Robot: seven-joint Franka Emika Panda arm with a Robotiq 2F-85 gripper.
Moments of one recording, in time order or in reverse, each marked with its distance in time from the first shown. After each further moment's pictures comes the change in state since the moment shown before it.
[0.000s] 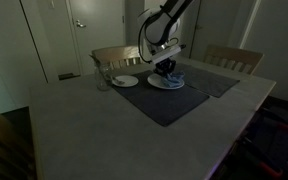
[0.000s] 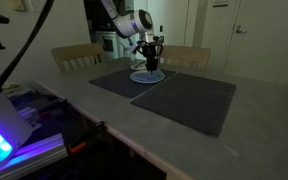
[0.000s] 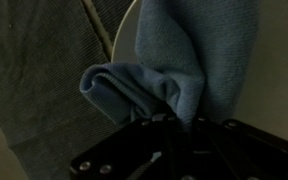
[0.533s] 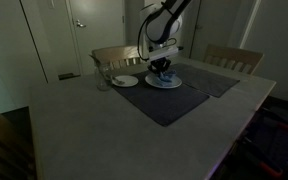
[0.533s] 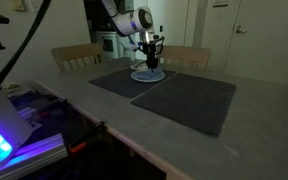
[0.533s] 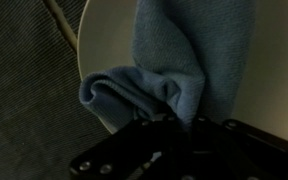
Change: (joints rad) arm -0.018 -0.028 0.018 -0.038 0.059 0.182 -0.040
